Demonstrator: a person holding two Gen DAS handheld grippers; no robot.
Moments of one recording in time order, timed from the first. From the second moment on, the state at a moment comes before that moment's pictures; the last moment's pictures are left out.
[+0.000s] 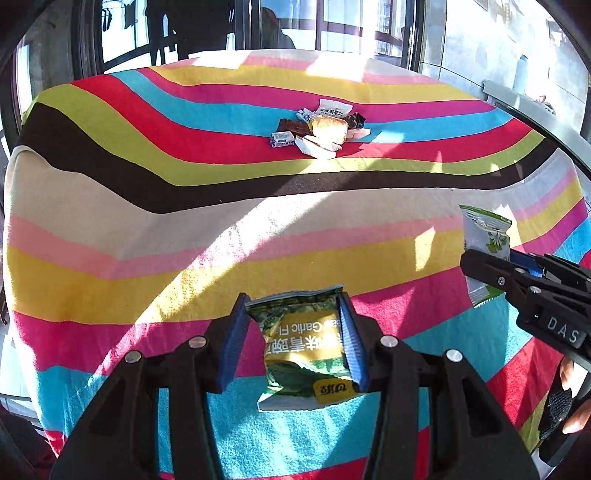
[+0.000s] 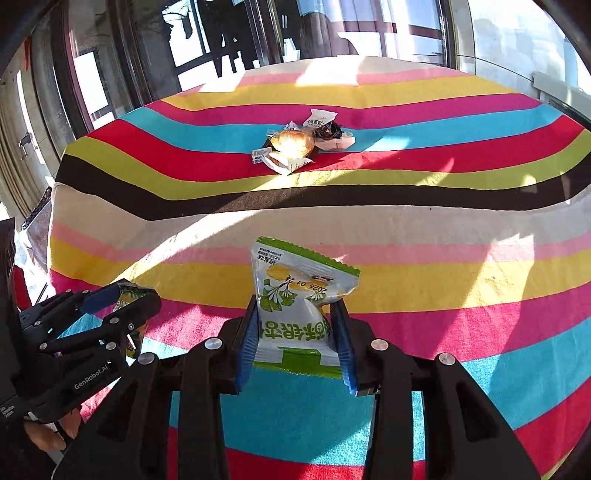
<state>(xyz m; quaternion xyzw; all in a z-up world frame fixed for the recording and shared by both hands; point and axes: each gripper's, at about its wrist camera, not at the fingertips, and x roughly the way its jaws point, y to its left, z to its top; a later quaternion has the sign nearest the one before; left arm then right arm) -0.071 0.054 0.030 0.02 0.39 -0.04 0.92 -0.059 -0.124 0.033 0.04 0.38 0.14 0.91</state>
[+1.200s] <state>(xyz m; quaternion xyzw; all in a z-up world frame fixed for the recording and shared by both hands) -0.223 -0.132 0.038 0.12 0.36 -0.29 0.88 -0.274 -0.294 0.023 0.03 0.36 0.00 0.93</state>
